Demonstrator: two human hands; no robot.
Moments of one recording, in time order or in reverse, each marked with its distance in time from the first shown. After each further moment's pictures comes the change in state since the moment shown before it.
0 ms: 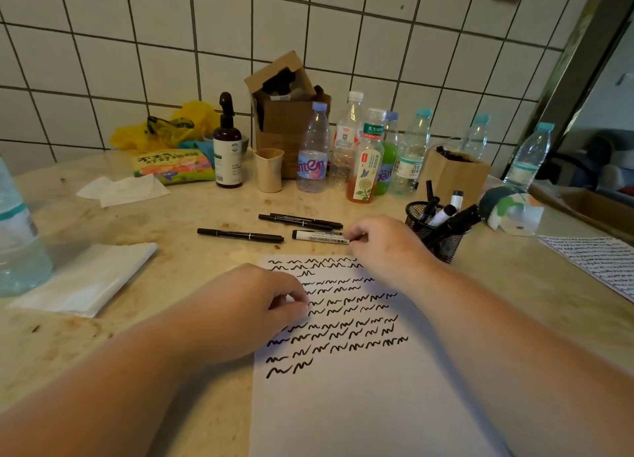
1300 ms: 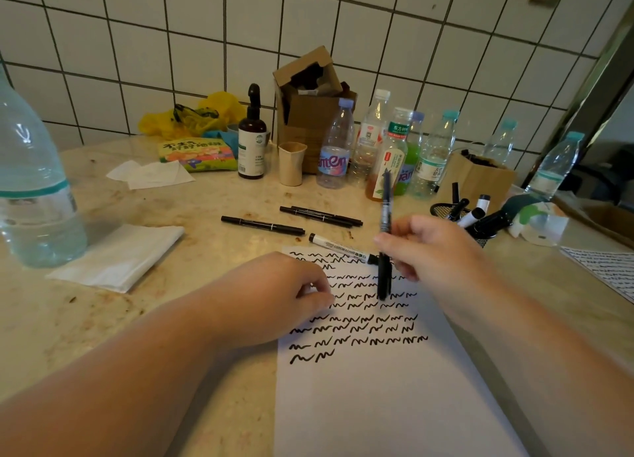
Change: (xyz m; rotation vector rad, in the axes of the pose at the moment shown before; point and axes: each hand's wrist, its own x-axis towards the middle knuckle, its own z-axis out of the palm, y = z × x) left_hand -0.002 0.001 -0.001 -0.031 0.006 0.028; right_hand -0.057 -0.010 -0.023 0.591 0.018 -0.013
